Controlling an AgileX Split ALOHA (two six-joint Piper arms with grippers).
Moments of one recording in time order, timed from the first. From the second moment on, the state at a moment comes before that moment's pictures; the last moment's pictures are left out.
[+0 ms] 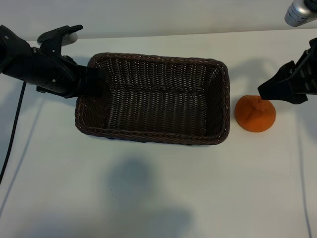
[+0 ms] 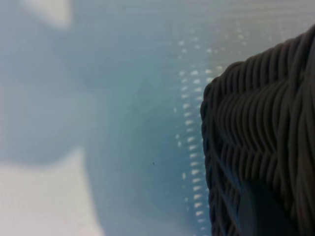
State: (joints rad) left arm -0.11 1.83 -1.10 -0.71 0.54 0.47; right arm 0.02 1.28 -1.03 0.54 0.94 -0.53
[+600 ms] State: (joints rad) left arm -0.11 1.84 -1.09 -0.71 0.51 0.45; right arm 0.02 1.28 -1.03 0.54 0.94 -0.53
